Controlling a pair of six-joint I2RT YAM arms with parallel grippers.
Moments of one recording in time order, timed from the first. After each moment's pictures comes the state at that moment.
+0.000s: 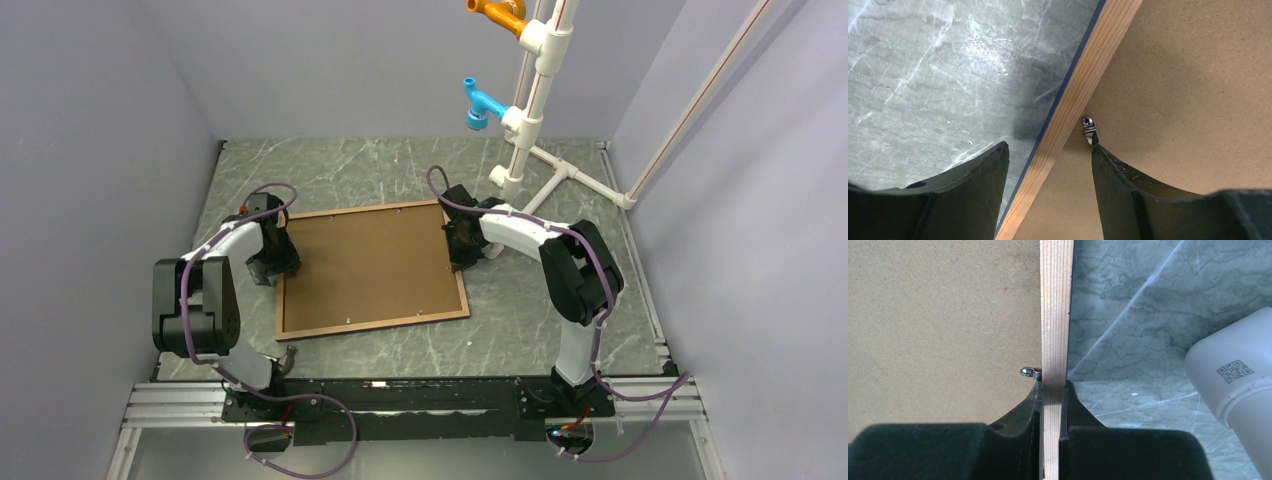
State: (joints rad) left arm 0.04 1.59 0.93 -0.61 -0.17 -0.46; right arm 0.57 1.90 1.29 -0.64 0.03 0.43
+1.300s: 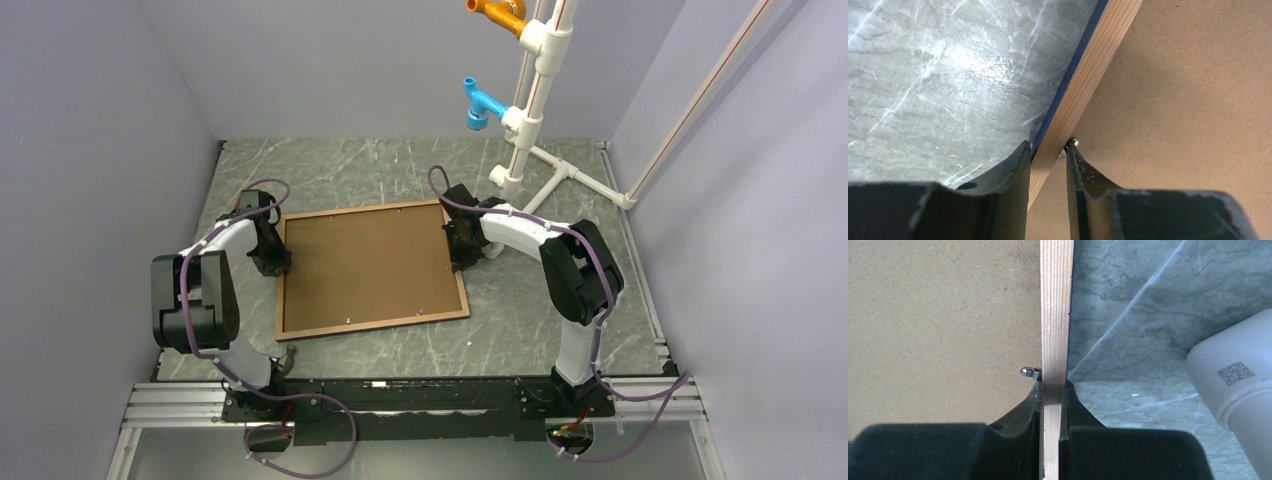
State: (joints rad) left arm 0.09 1.63 0.96 -0.56 -0.08 -0.45; right arm 0.57 1.90 1.28 -0.64 0.02 0.42
